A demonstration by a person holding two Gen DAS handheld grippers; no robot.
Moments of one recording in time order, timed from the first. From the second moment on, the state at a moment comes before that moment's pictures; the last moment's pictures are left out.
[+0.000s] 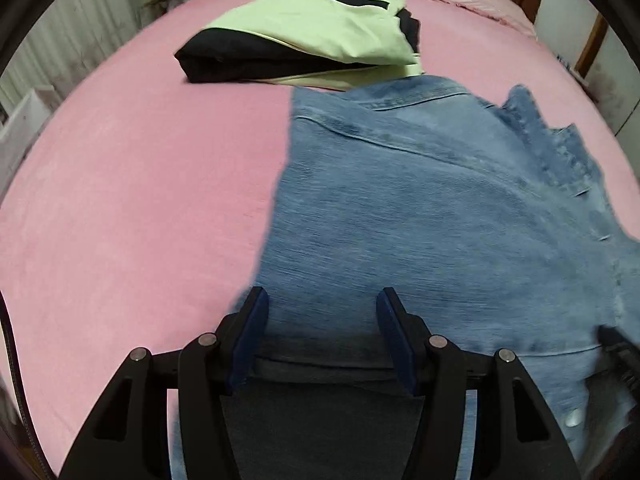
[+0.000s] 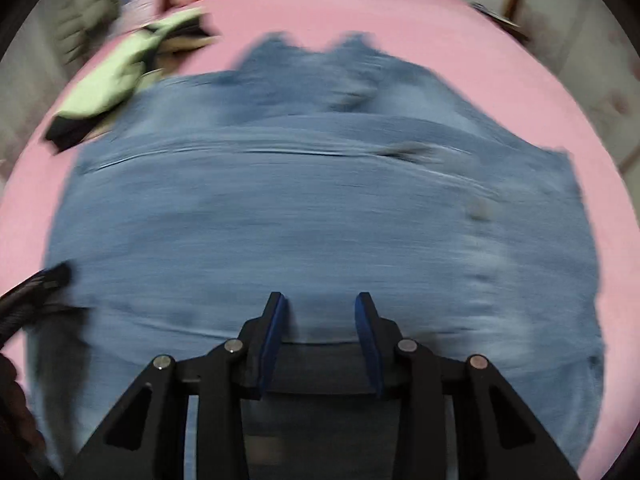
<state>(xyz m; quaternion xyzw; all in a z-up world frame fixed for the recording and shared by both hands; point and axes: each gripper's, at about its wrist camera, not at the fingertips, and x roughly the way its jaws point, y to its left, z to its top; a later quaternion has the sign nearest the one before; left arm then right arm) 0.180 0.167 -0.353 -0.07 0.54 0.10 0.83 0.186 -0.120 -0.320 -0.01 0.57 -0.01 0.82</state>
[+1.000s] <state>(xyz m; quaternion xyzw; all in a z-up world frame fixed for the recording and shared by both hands) 0.083 0.118 -0.147 -0.12 0.50 0.02 0.86 0.107 -0.227 -0.148 0.12 0.56 0.07 0.82</state>
